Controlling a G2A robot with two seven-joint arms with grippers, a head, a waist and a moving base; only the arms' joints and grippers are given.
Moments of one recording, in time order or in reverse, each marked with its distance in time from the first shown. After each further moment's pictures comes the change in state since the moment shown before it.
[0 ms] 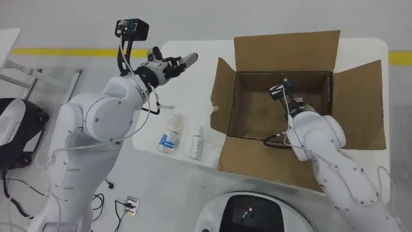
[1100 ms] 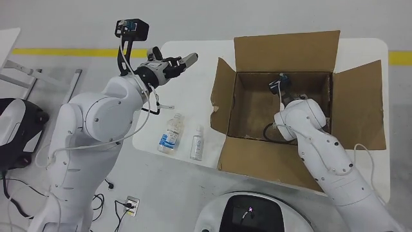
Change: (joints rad) left arm 0.000 0.000 0.000 0.000 0.000 0.000 0.000; right arm 0.141 -0.124 -0.034 0.352 -0.063 -0.003 -0.005
